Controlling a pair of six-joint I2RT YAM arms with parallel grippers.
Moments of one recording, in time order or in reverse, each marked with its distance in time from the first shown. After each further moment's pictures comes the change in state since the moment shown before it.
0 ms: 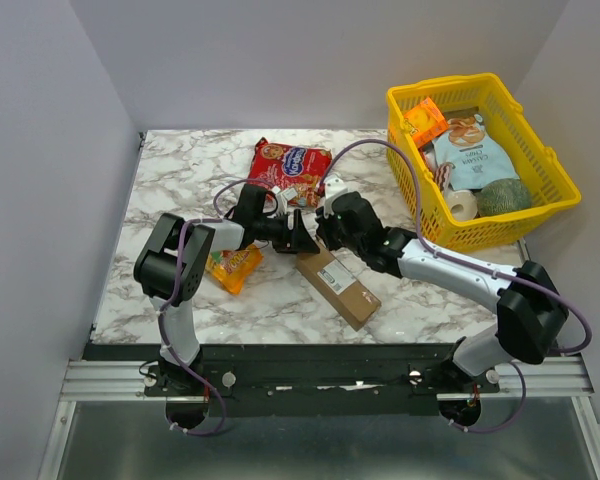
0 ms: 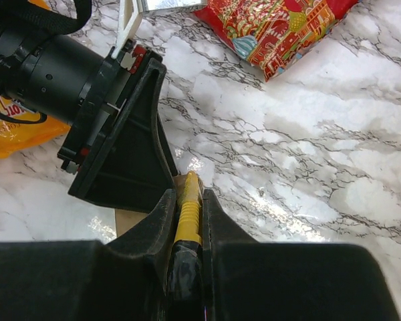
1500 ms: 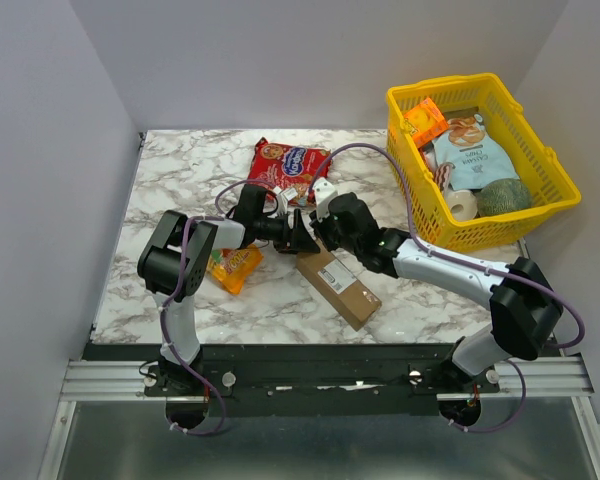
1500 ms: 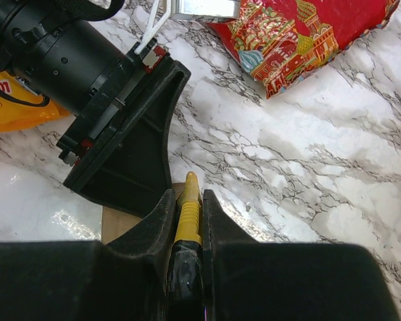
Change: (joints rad) left arm 0.007 0.043 0.017 0.028 0.052 -0.014; right arm 0.002 0.035 0.000 0.047 -0.025 -0.171
